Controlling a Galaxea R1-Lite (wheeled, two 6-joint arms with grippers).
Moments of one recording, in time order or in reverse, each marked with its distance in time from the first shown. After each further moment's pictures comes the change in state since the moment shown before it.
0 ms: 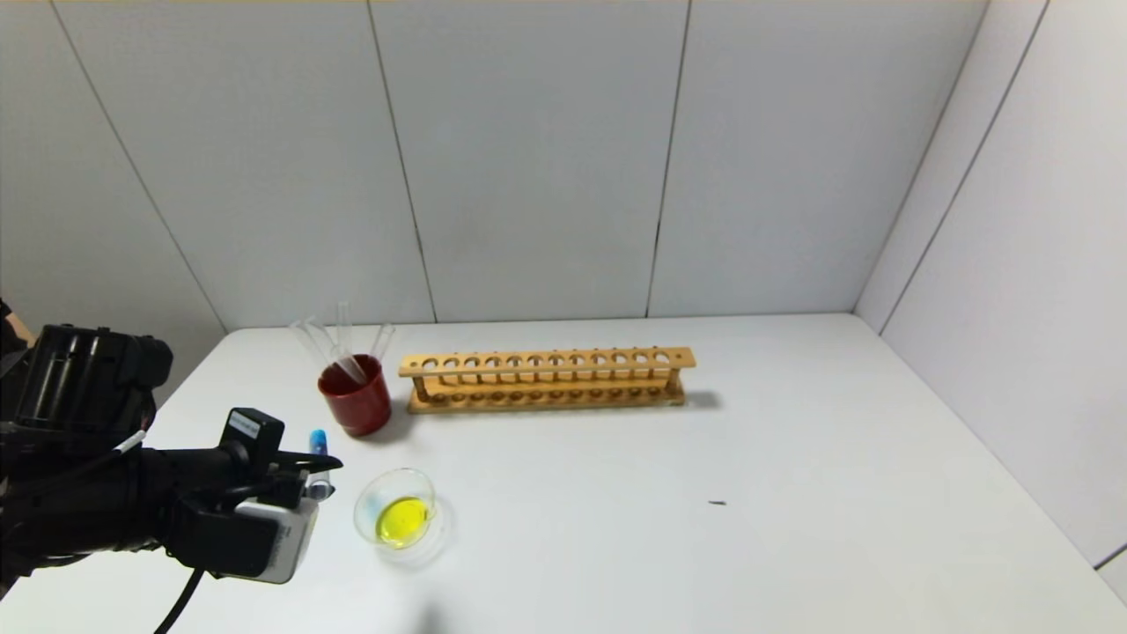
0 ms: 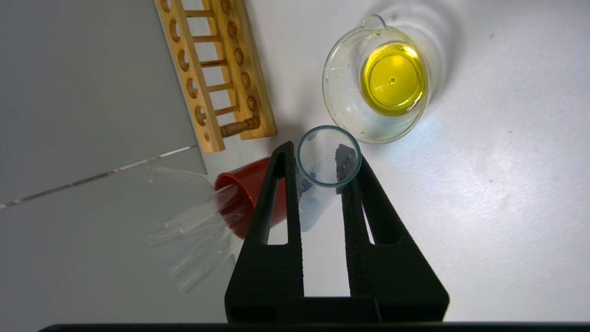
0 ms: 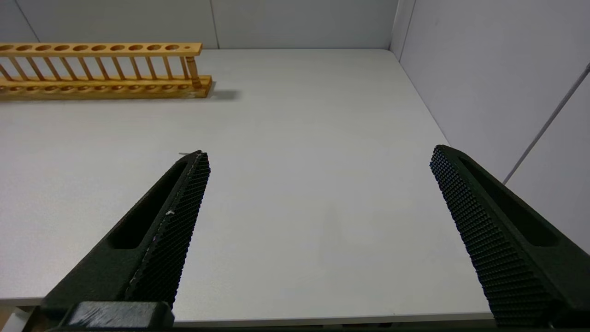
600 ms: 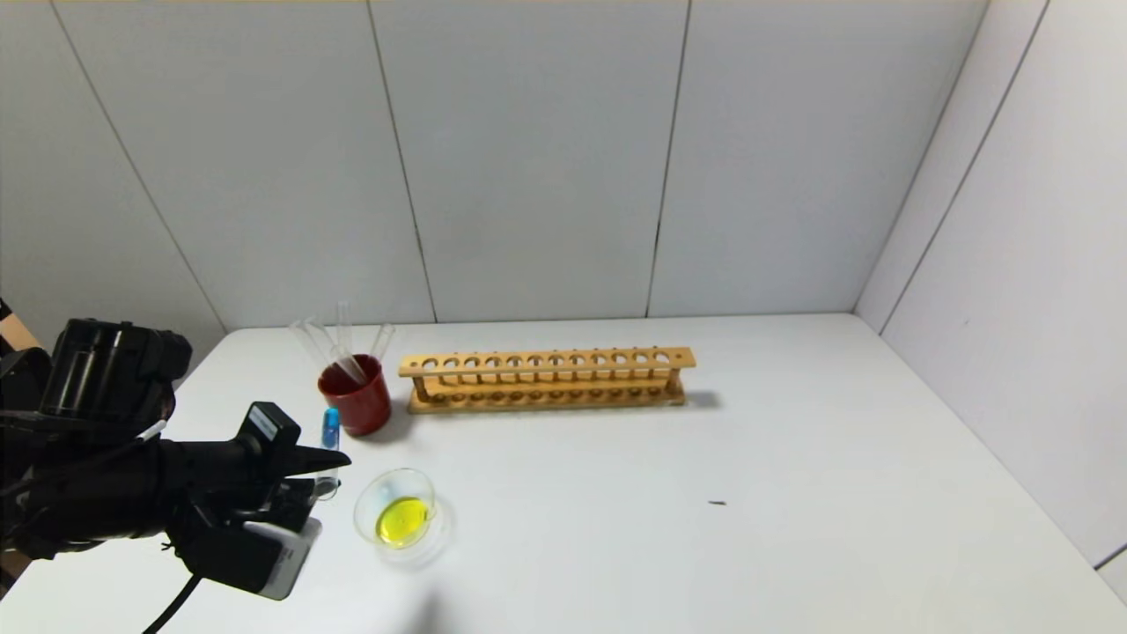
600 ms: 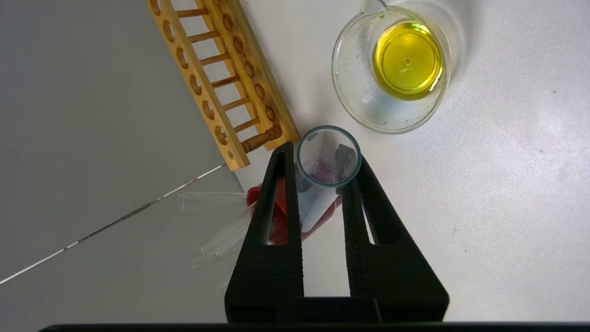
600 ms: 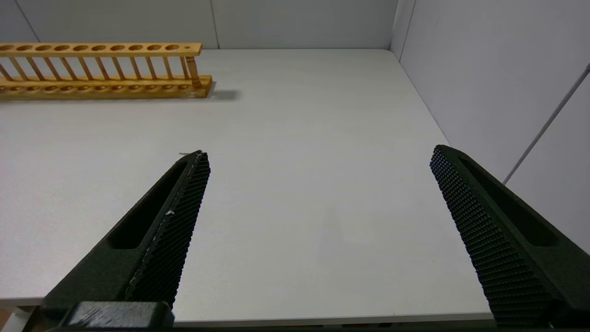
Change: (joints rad) left arm -0.001 0.044 -0.024 -0.006 0.000 0.206; right arm 0.000 0.000 0.000 0.000 0.000 0.000
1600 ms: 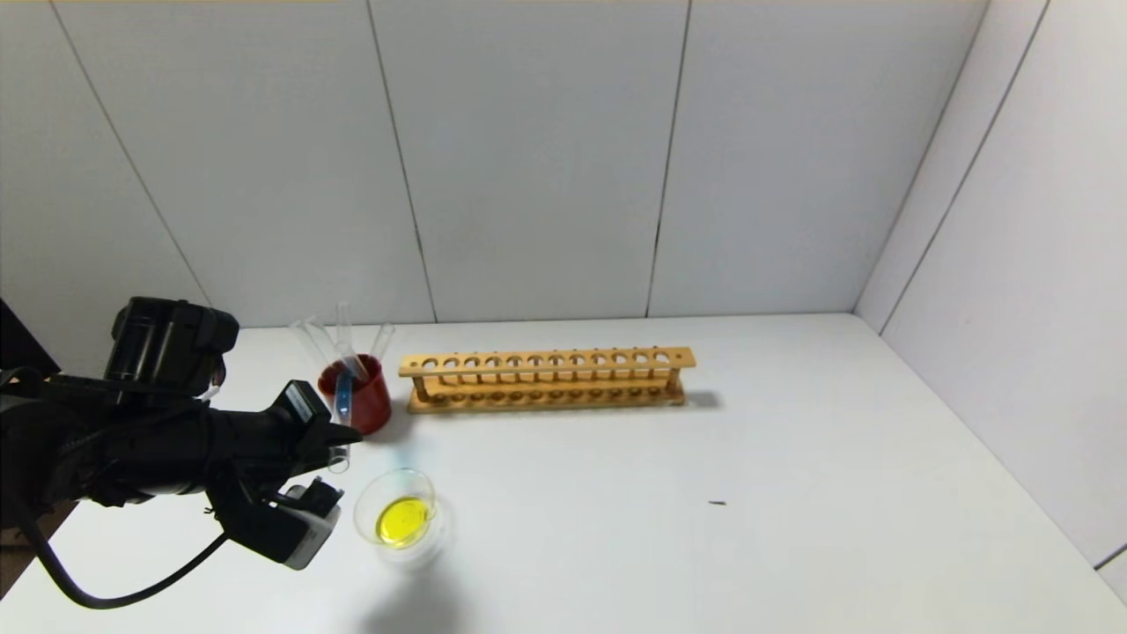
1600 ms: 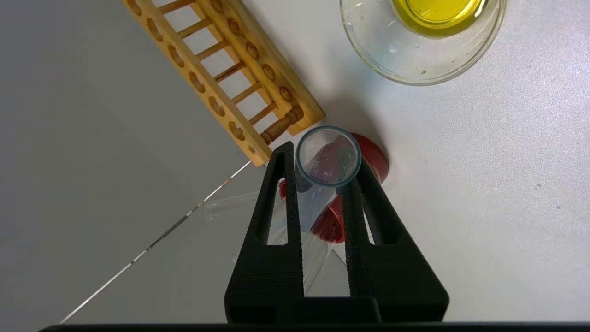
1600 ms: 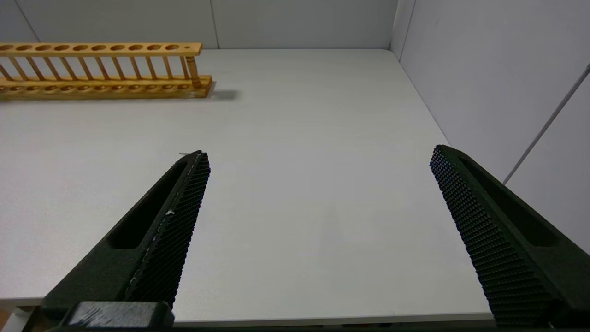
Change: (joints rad) left arm 0.001 0.131 -0.096 -0.024 0.077 0.238; right arm 0.000 0.000 0.000 0.000 0.000 0.000
